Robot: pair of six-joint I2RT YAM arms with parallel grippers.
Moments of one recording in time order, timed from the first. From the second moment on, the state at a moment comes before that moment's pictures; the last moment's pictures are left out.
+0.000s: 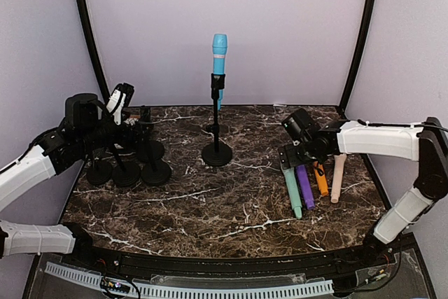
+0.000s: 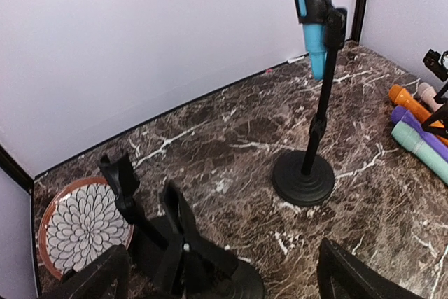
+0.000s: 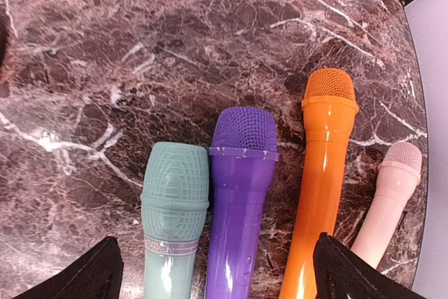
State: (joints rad) left arm -0.47 0.94 0.79 -0.22 -0.04 0.10; right arm 0.70 1.58 1.04 -0.55 0.47 0.36
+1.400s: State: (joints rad) left arm -0.69 1.83 1.57 -0.16 -0.05 -0.09; right arm 0.68 1.16 0.78 -0.32 0.20 0.37
